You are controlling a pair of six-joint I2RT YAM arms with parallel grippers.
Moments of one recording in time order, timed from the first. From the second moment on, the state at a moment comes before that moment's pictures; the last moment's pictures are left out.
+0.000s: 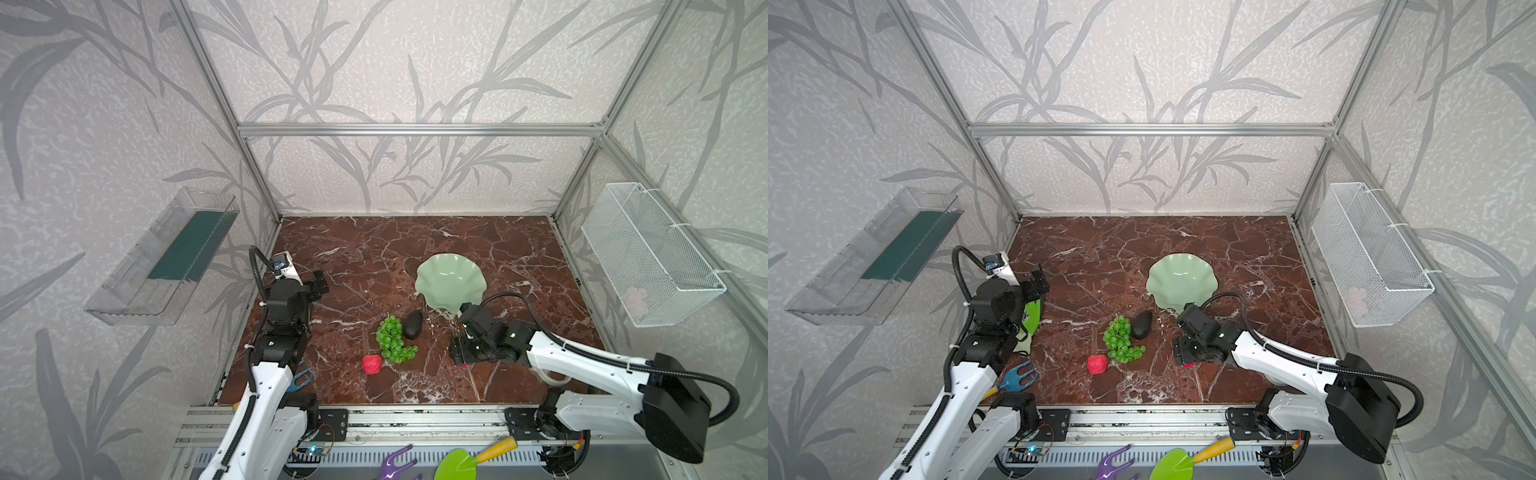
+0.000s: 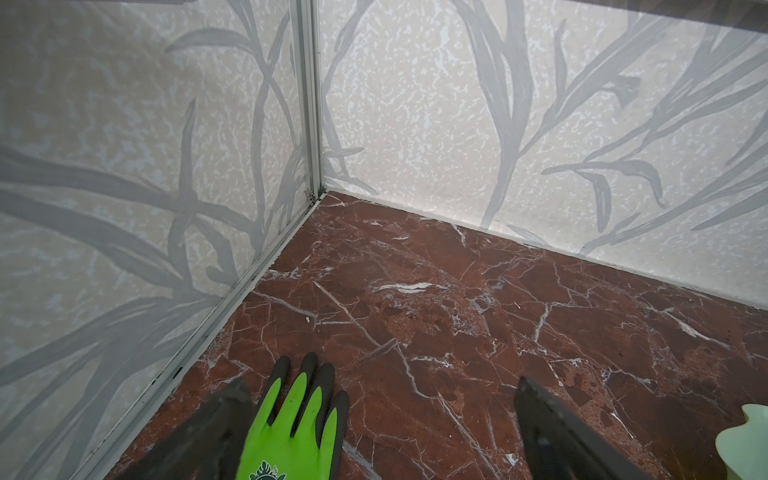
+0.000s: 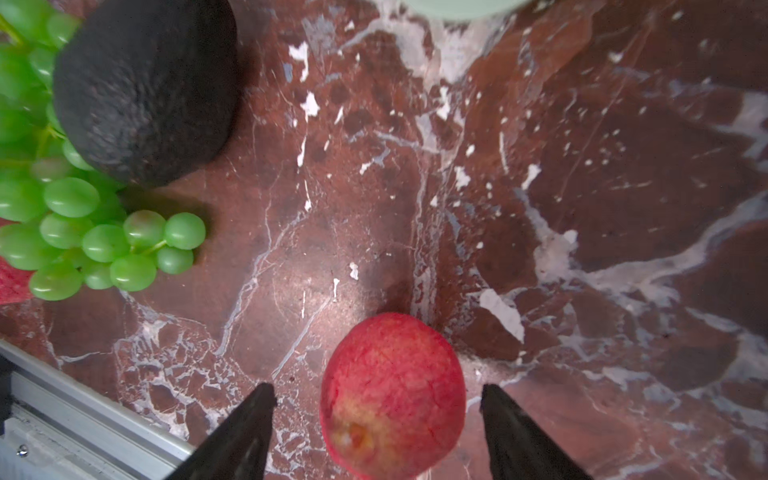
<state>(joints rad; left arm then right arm) -0.05 0.75 0.58 -0.10 -0.30 -0.21 0.89 1.24 0.66 -0.58 -0.01 0.69</state>
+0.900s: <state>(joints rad) -0.05 0.77 0.58 -0.11 -0.30 -0.23 1.01 1.33 0.81 -0.64 0.17 0.73</state>
